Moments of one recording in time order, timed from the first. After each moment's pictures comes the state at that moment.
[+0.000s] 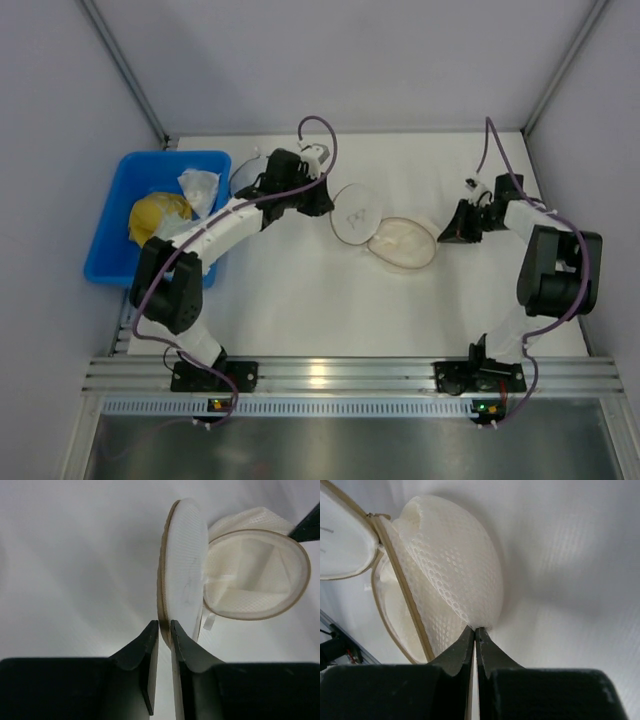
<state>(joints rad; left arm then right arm) -0.48 1.62 1.20 -0.17 0.34 -0.18 -0.14 1.71 1.04 -0.52 -0.68 0.06</state>
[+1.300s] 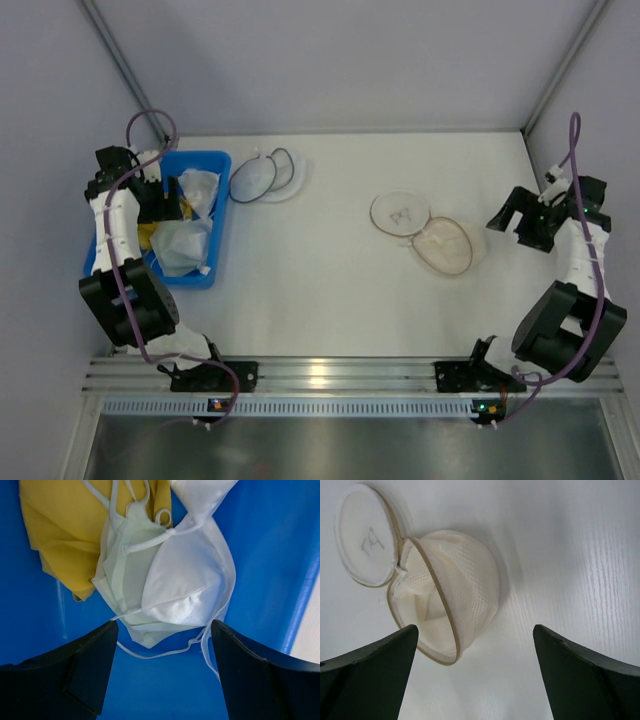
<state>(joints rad) 0.40 1.55 1.42 -0.86 0.19 0.25 -0.49 1.35 1.03 -0.68 -0.45 0.04</state>
